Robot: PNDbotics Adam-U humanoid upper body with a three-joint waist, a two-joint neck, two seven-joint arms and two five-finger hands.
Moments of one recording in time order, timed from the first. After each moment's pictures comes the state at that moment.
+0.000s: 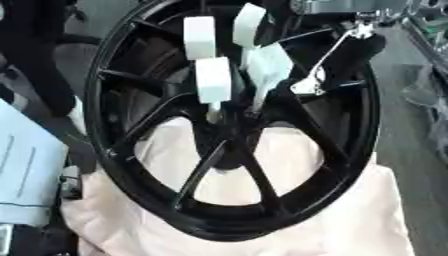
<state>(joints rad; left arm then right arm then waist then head) -0.17 0.48 0.16 -1.77 0.21 0.10 0.52 -1.04 -0.57 0.51 -1.73 0.51 0.11 0.88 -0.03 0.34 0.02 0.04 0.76</state>
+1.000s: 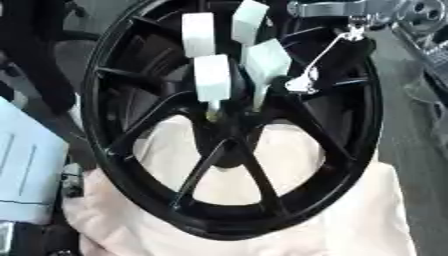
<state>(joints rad) -0.18 0.47 0.16 -1.77 0.20 0.10 0.52 -1.03 -0.56 0.52 -1.71 0.50 0.12 0.84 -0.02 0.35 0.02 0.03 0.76</state>
